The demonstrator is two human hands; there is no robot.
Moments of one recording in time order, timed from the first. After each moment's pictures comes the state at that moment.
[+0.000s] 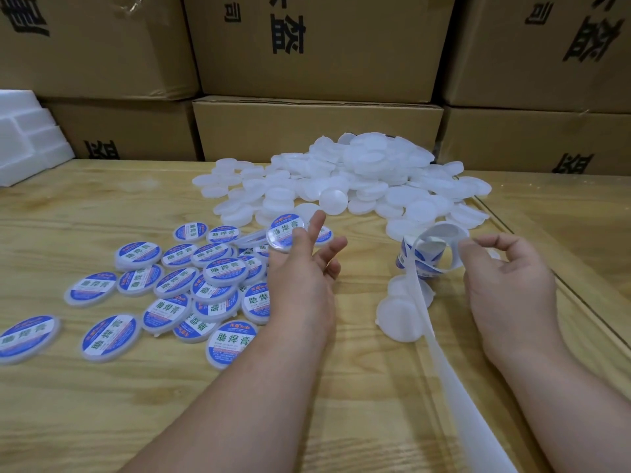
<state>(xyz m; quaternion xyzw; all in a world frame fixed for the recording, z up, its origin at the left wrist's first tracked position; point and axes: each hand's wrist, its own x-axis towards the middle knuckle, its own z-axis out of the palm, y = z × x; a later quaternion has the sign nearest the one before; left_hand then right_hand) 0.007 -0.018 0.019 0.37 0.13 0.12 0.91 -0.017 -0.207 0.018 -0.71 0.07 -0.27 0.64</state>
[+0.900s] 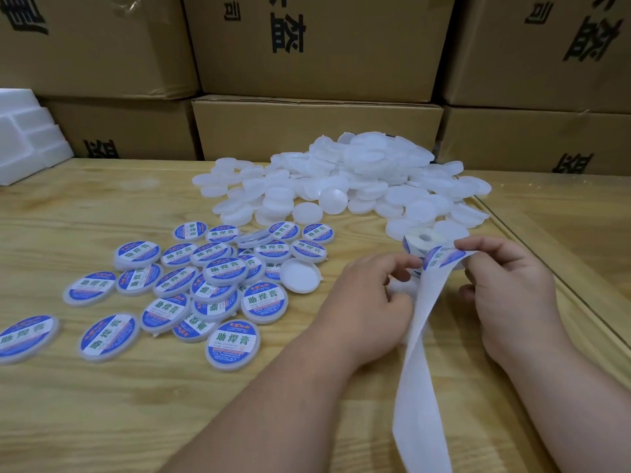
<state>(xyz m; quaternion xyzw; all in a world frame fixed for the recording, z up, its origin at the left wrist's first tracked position) -0.012 -0.045 0.002 0.85 -0.17 0.05 0.49 -0.009 -0.208 0.013 -0.68 0.08 -0.24 0.68</state>
